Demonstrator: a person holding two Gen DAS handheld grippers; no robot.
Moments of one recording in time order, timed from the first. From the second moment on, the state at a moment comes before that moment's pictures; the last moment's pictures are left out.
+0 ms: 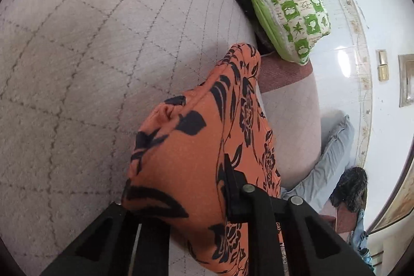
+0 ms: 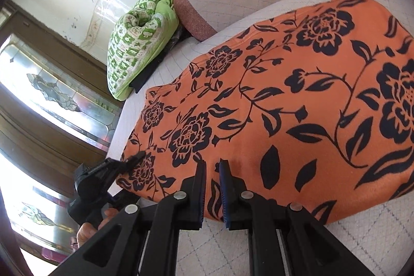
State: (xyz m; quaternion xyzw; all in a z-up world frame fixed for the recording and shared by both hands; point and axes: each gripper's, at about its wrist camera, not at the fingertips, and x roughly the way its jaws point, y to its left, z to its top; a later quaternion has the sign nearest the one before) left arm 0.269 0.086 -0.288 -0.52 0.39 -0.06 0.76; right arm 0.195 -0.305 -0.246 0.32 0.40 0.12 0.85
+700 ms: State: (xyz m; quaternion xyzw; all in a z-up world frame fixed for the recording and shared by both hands) left arm 0.264 -0.058 -0.122 -0.24 0.34 -0.16 0.89; right arm 0.165 -0.418 -0.219 0.39 0.33 0.00 0.86
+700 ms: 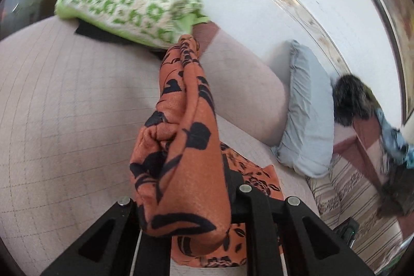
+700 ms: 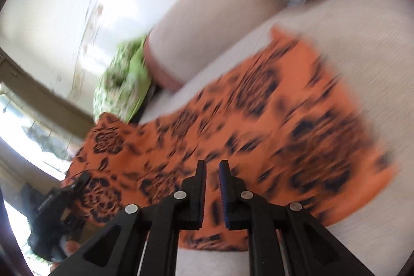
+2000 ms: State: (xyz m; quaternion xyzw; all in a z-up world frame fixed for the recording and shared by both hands) left arm 0.272 -0.122 -0.231 -0.03 0.50 -0.16 0.85; right arm 0.175 -0.438 -0.228 0.35 0.43 -0.01 0.84
